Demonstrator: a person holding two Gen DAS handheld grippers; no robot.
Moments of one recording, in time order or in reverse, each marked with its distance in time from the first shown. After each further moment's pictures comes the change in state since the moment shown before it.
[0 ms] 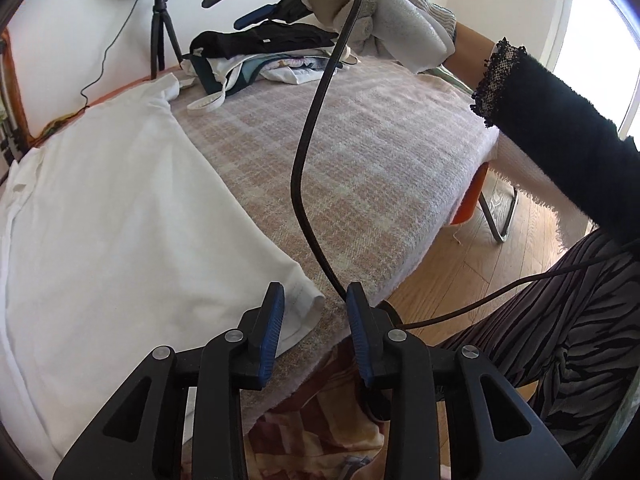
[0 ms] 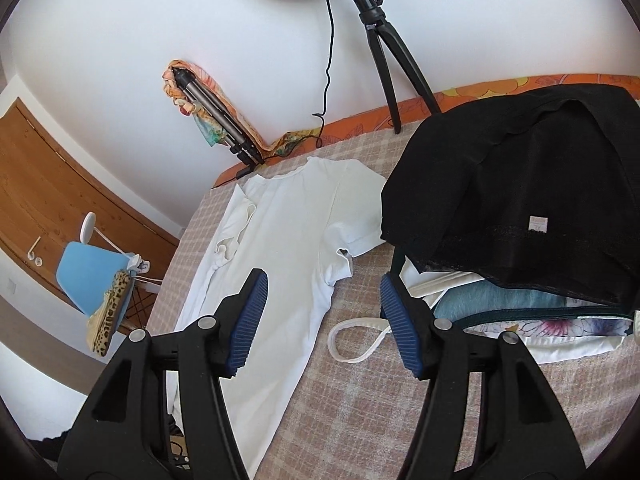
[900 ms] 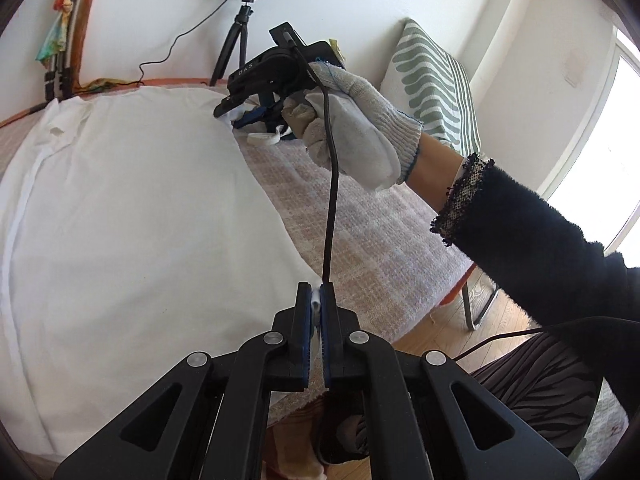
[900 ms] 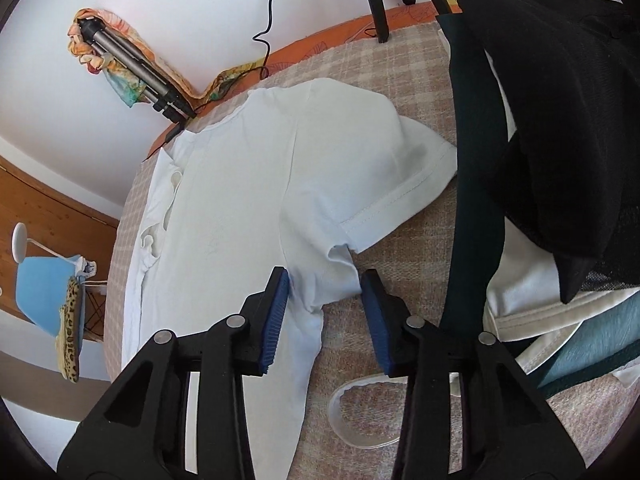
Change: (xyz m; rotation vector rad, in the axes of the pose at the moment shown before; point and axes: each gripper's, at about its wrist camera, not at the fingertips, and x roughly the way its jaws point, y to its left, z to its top) left arm -0.034 0.053 0.002 -0.319 -0.178 -0.072; right arm 0.152 -0.004 -0.003 0.124 0.197 -0.170
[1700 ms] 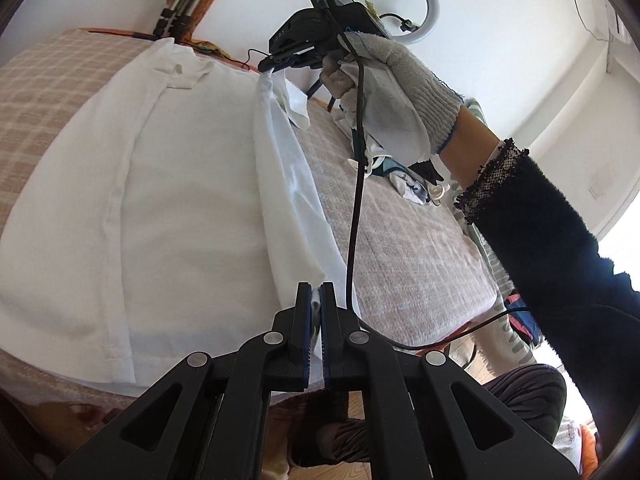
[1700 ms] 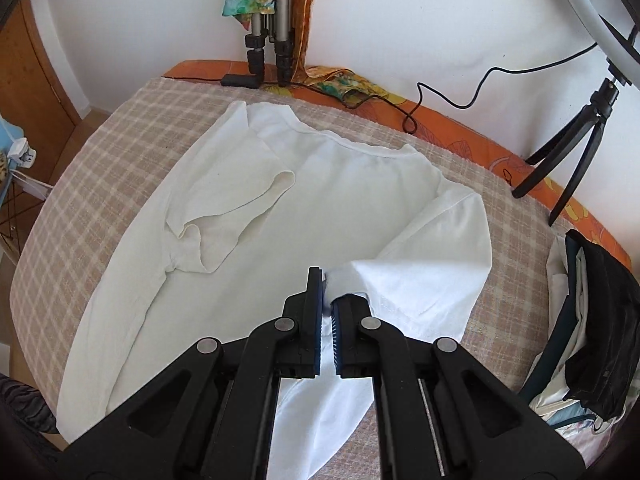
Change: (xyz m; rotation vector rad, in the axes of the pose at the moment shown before) left arm -0.058 0.086 -0.042 -0.336 -0.124 -0.005; right arm 0.059 0.220 0.008 -0.529 0.015 -0.373
